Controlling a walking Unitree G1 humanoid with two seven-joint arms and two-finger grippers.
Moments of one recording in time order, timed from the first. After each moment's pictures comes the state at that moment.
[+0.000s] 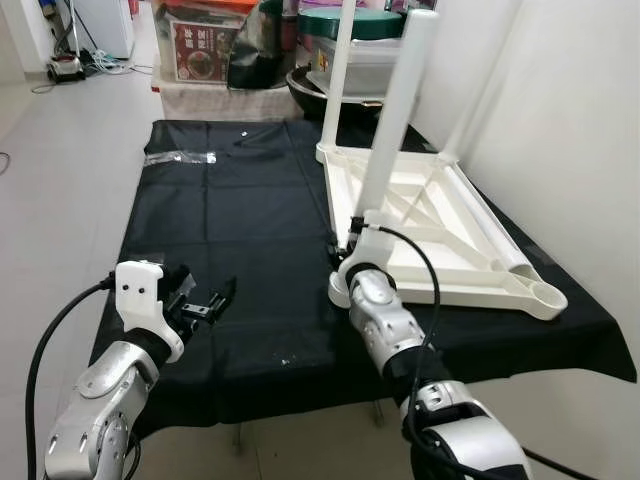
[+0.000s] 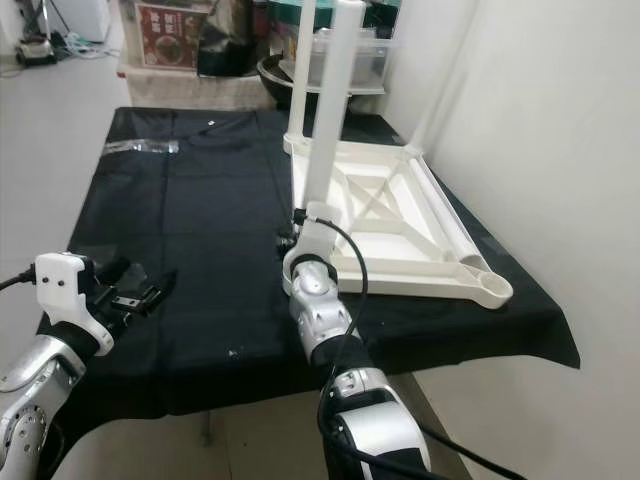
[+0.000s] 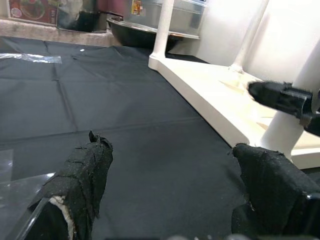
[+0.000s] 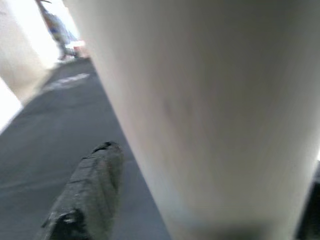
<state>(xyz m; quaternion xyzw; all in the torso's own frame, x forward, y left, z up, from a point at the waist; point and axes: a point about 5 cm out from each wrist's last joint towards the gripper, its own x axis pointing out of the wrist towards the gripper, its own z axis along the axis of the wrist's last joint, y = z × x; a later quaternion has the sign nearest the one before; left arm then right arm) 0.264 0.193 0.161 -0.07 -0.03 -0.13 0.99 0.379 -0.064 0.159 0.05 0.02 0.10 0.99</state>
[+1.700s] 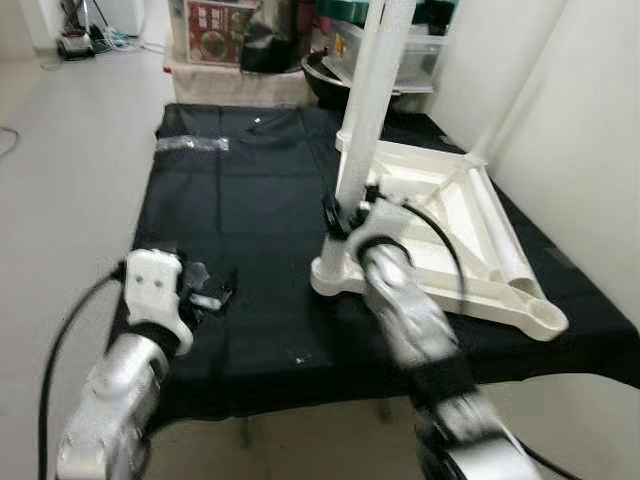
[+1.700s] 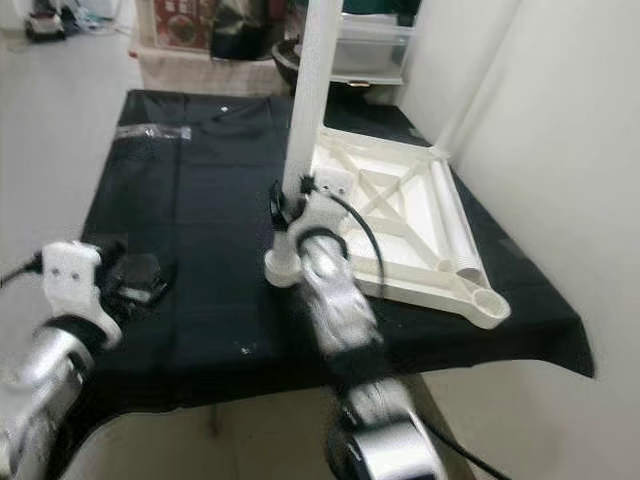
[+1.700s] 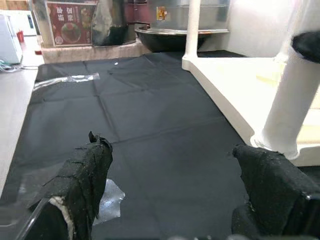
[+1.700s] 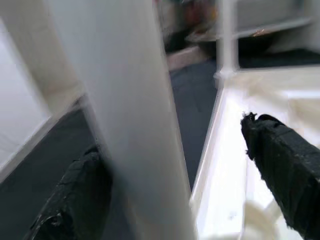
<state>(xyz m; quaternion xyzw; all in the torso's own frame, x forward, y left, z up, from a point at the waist) 0.251 0.173 0.177 0.03 -0.05 -0.09 0.99 0.343 -0.096 0.190 0.03 -0.02 0.09 0.99</state>
